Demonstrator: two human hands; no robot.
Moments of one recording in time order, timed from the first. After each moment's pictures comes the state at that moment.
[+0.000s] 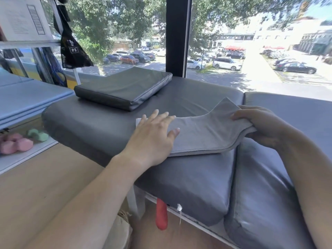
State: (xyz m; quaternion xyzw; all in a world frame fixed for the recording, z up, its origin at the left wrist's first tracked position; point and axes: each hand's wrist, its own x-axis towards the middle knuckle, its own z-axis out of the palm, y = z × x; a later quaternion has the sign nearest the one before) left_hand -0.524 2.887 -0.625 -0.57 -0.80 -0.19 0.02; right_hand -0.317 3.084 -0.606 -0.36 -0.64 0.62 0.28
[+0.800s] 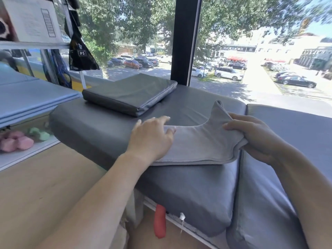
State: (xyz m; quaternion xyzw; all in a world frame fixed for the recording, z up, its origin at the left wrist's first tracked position) left_hand -0.542 2.892 -0.621 -0.48 -0.84 -0.26 0.05; right_hand -0.332 3.049 -0.595 -0.26 -0.69 0.62 0.26
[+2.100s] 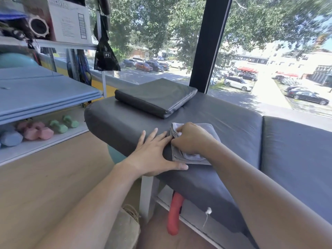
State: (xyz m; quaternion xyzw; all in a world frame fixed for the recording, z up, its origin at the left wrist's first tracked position) left_hand -0.593 2.813 -0.656 -0.56 -0.80 -0.19 -0.06; right_hand -0.495 2.927 -0.593 -0.35 -0.93 0.13 0.05
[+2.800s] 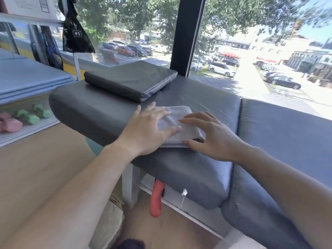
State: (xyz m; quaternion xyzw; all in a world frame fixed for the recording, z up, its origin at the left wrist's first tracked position) left_hand -0.560 2.848 -0.633 -0.58 -0.76 -0.30 0.01; right_hand -0.376 2.989 -0.624 -0.16 -0.97 0.07 0.18
